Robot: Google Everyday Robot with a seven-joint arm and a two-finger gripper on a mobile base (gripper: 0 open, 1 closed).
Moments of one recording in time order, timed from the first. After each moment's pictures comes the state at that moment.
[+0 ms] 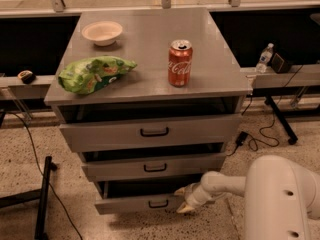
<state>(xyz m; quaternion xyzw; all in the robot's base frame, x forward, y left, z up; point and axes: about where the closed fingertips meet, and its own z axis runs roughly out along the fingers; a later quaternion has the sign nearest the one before) 0.543 -0.103 0.214 -0.73 0.62 0.13 0.24</state>
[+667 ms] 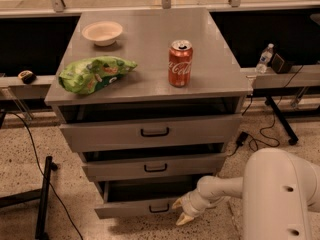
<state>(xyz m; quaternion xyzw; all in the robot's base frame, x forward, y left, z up) 0.487 -0.088 0.224 -0.77 0.58 0.16 0.20</state>
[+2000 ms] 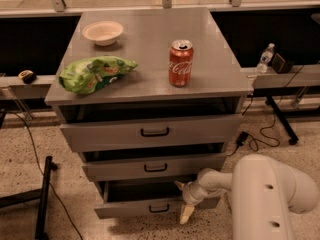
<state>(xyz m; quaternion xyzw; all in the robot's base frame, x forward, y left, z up) 0.552 -0.100 0.191 -0.72 0.64 0.15 0.22</state>
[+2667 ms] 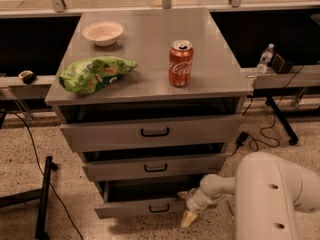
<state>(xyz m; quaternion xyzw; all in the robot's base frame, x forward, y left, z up) 0.517 -0.112 0.191 -0.71 0.66 0.16 0.19</state>
